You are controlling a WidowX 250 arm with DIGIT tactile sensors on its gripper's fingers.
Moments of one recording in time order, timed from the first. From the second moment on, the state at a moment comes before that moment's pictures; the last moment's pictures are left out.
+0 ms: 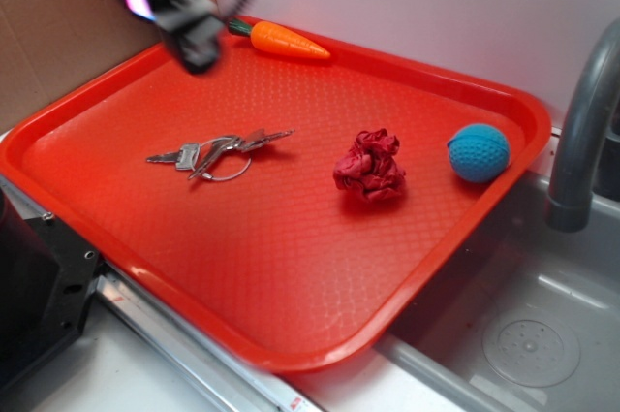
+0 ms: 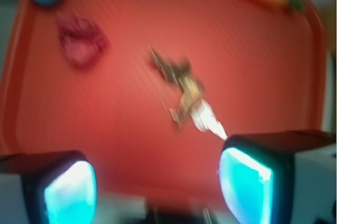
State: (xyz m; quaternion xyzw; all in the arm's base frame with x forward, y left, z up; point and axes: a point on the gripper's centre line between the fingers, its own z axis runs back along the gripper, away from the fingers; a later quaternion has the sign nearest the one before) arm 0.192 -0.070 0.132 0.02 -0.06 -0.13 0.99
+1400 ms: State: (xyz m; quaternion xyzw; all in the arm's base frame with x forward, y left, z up) arm 0.266 -0.119 0.021 -0.05 -0.07 -0.20 0.98
